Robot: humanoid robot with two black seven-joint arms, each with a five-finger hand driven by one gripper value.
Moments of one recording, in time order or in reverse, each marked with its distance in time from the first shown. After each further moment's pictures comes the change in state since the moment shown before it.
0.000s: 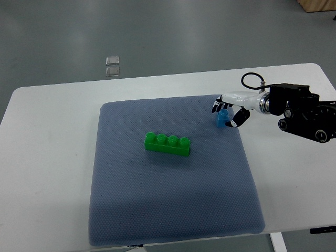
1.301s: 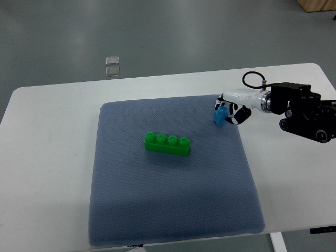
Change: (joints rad) left arm 0.000 0.000 0.000 0.000 0.000 0.000 0.000; right arm 0.003 -0.002 0.001 -0.009 -0.027 -0.027 0.014
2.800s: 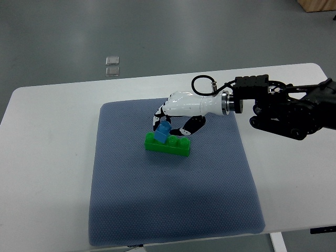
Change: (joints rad) left arm 0.000 0.000 0.000 0.000 0.000 0.000 0.000; right arm 0.091 0.110 0.049 0.087 -0.234 -0.082 0.452
